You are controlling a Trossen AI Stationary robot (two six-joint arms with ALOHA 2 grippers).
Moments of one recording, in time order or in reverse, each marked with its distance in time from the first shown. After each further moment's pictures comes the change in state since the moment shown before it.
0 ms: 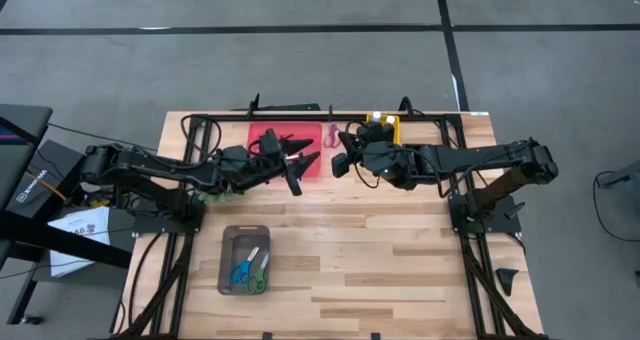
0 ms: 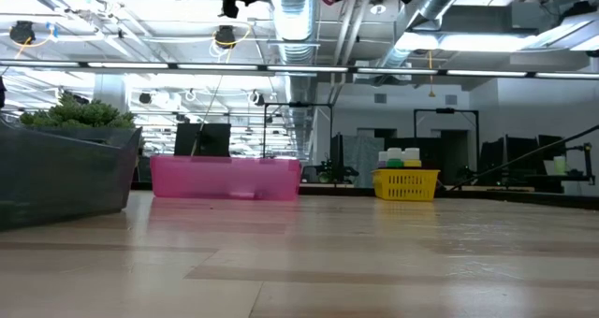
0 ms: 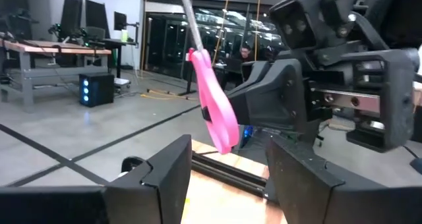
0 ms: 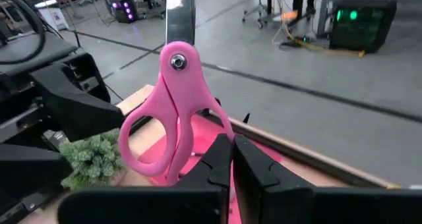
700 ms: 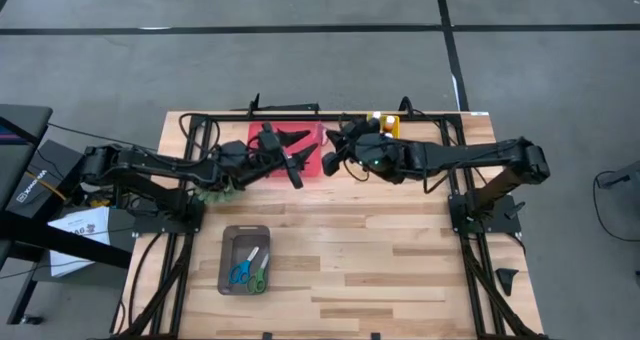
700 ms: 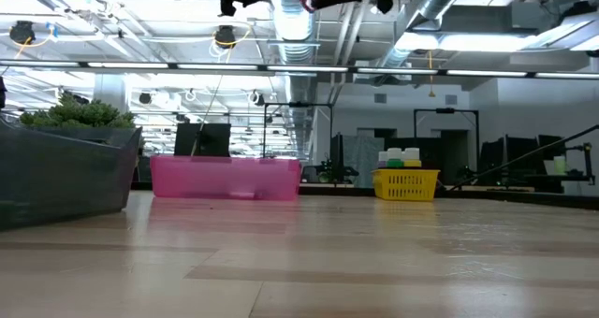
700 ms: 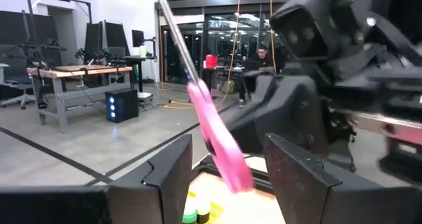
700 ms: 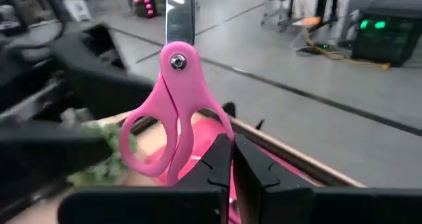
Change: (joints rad) left arm 0.041 0.000 0.000 0.022 -0.023 0.134; right arm -0.059 0.052 0.000 0.147 -0.121 -0.143
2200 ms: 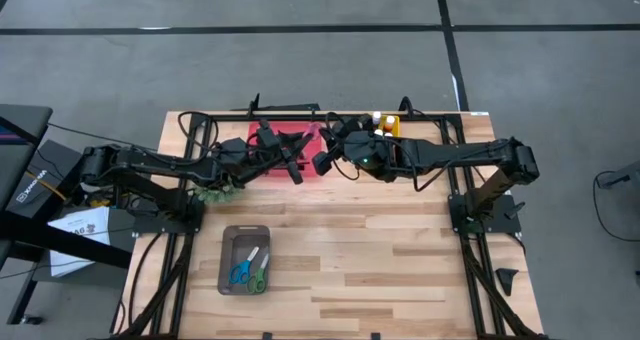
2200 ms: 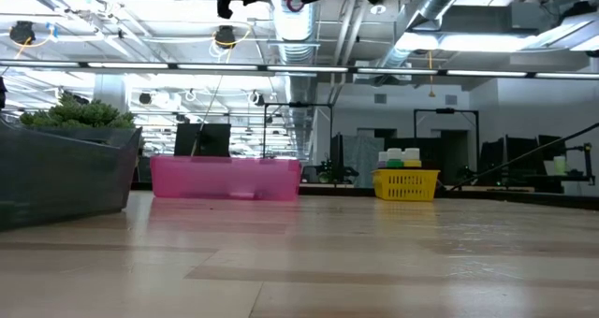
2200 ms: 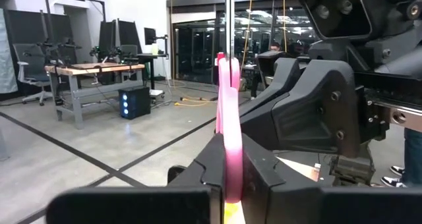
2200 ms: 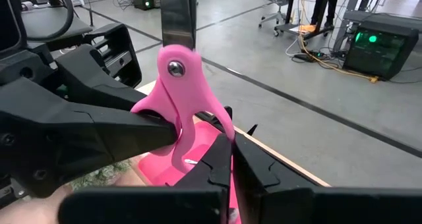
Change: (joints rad) left arm 0.011 -0.007 0.000 -0.020 -0.024 0.003; right arm 0.000 0.093 0.143 -0.084 0.009 -0.068
